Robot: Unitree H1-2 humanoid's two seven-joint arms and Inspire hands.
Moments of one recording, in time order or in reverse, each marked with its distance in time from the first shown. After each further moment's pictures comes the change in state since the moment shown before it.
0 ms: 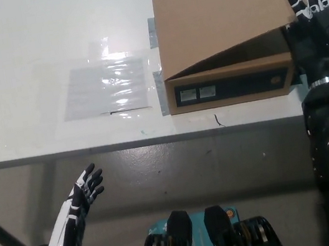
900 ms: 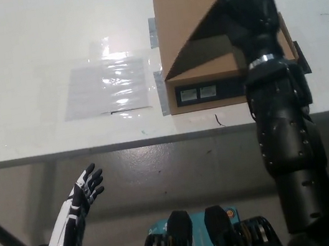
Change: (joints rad) left_arm -0.001 0.001 -0.001 0.000 0.000 0.002 0.000; right_arm -0.135 0.119 0.125 0.001 -0.048 0.034 -0.047
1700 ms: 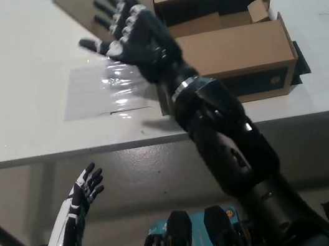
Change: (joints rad) left_arm -0.005 0.003 -0.001 -0.002 0.000 0.004 0.000; right_arm -0.020 0.035 0.375 0.104 -0.252 0.009 0.066
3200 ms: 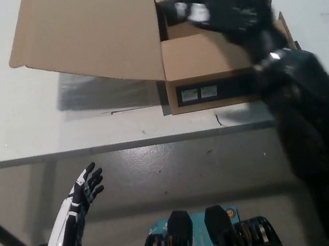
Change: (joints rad) left_arm -0.012 0.006 -0.002 0.025 0.001 0.006 0.000; right_arm 0.142 -0.209 -0.144 -0.451 -0.054 0.039 0.055
